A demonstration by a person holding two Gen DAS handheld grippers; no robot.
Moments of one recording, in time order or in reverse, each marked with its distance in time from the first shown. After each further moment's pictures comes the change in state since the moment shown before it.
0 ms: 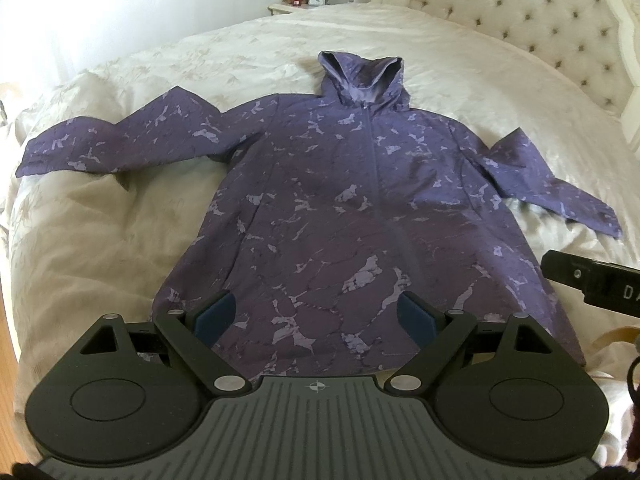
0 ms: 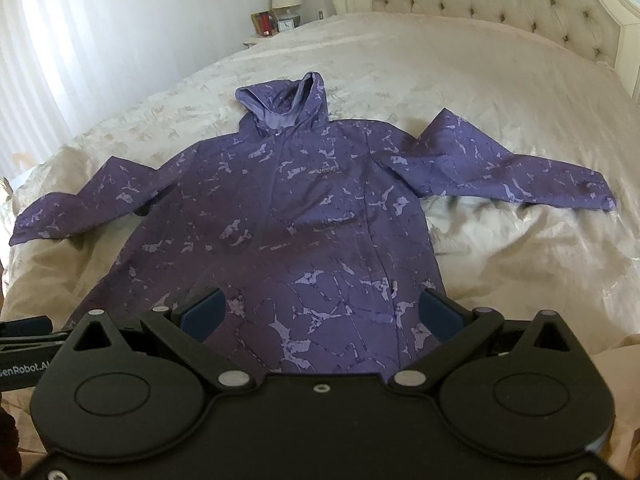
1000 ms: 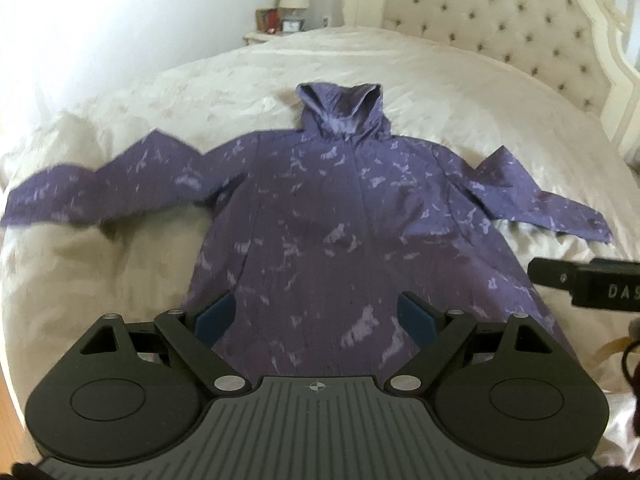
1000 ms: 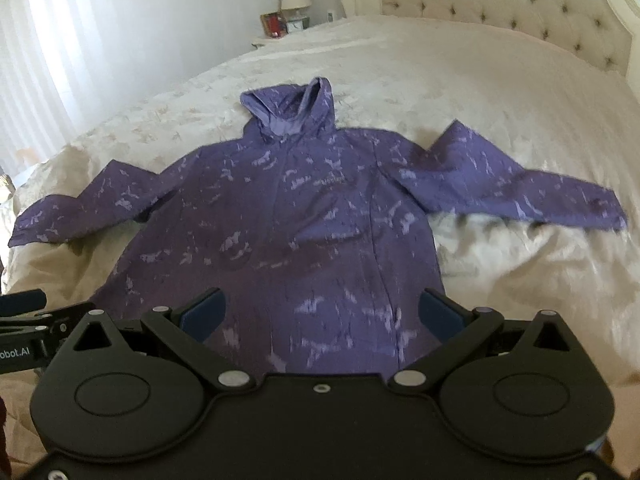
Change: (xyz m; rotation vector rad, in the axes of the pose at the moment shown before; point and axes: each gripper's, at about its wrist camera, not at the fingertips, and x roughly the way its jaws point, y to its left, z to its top) left arm 0.006 0.000 0.025 0.085 -0.096 -0.037; right arm 0.016 -0.002 0.021 -0.030 -0.013 0.022
